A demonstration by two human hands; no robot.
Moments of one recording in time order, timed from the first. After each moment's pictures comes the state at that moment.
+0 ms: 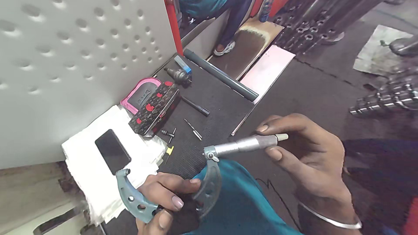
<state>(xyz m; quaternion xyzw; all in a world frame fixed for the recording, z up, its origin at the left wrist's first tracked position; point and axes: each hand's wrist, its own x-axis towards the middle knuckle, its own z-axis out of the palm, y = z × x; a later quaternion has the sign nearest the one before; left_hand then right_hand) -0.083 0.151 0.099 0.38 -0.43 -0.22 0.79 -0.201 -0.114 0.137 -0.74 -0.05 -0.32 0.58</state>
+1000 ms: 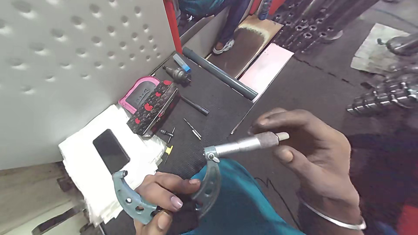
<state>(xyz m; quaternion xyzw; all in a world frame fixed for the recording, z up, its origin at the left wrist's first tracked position) -0.082 0.150 0.101 0.38 -0.42 -0.22 0.79 -0.201 -0.120 0.141 -0.76 -0.05 -0.31 0.57</state>
